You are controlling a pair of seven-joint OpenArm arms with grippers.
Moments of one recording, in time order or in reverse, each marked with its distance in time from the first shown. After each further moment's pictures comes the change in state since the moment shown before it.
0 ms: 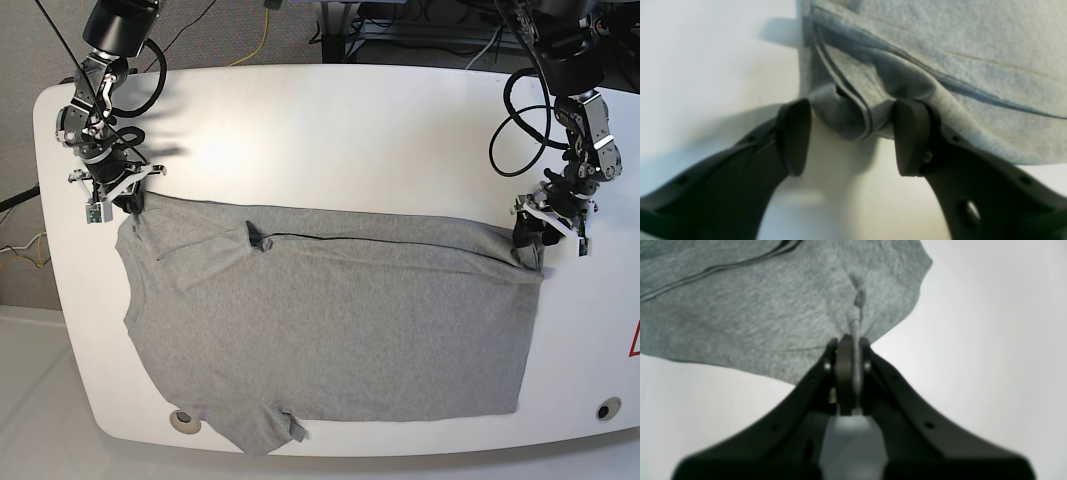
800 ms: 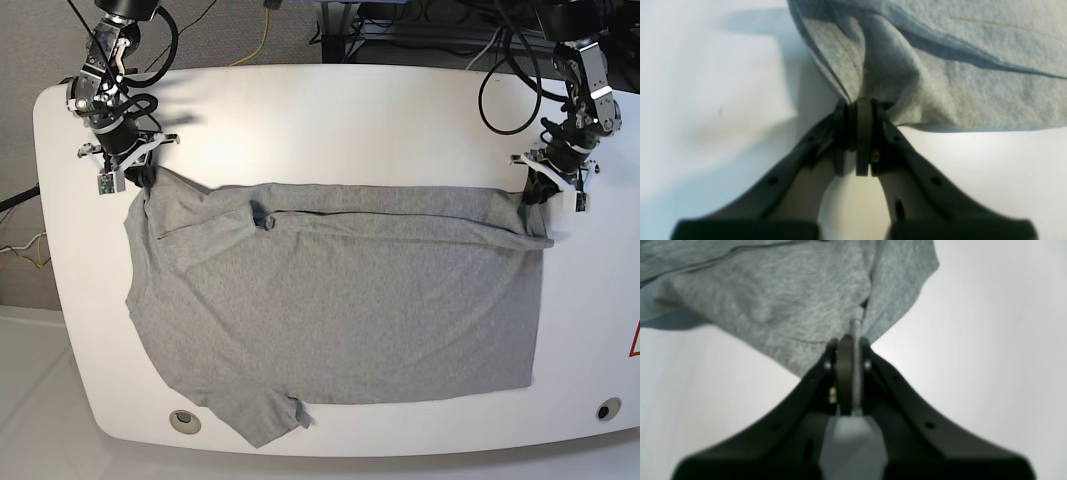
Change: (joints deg) left arm 16.6 -0.1 -0.5 13.9 -2.3 0.9 -0.5; right arm -10.5 -3.8 0.0 10.7 0.9 0.4 -0.2
